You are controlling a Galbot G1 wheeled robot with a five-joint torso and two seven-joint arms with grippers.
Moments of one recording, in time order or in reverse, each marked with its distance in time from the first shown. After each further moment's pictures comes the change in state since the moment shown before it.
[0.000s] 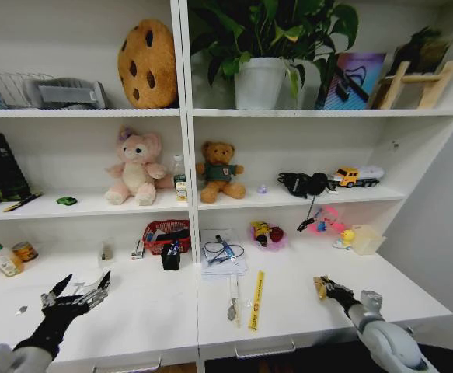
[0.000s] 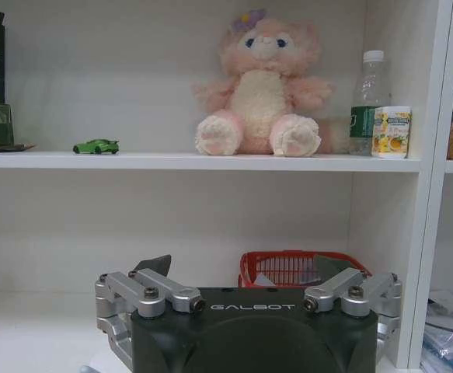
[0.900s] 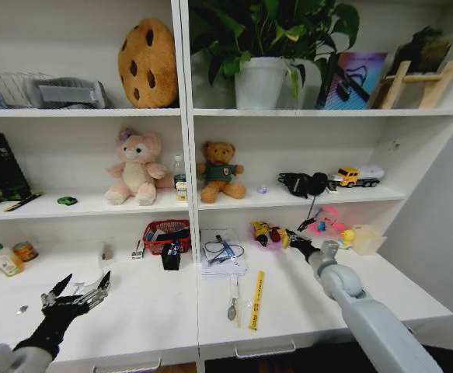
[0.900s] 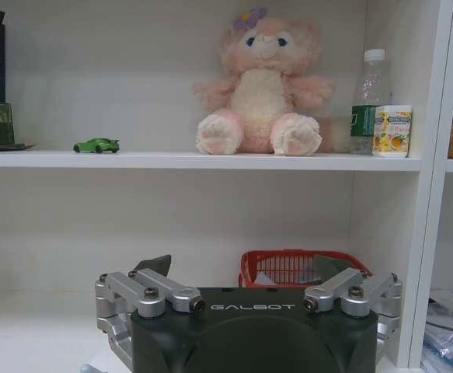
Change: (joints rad) left arm 0.000 0.000 0.000 0.000 0.000 0.000 0.000; right arm 0.650 0.053 -0.435 -0.276 -0.013 0.023 -0.049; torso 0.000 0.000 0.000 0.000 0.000
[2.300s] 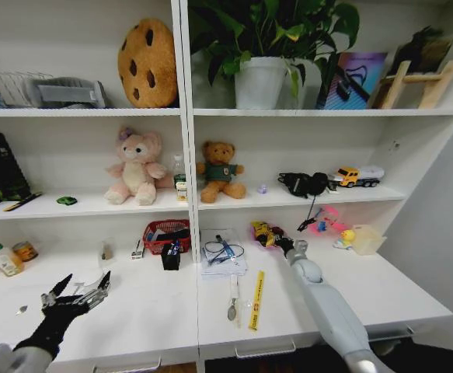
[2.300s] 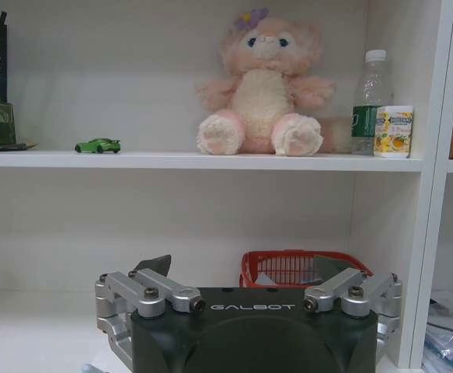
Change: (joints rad) left arm 0.000 0.000 0.000 0.000 0.000 0.000 0.000; right arm 0.019 0.146 0.071 -0.204 -0.221 0.147 -0.023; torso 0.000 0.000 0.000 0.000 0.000
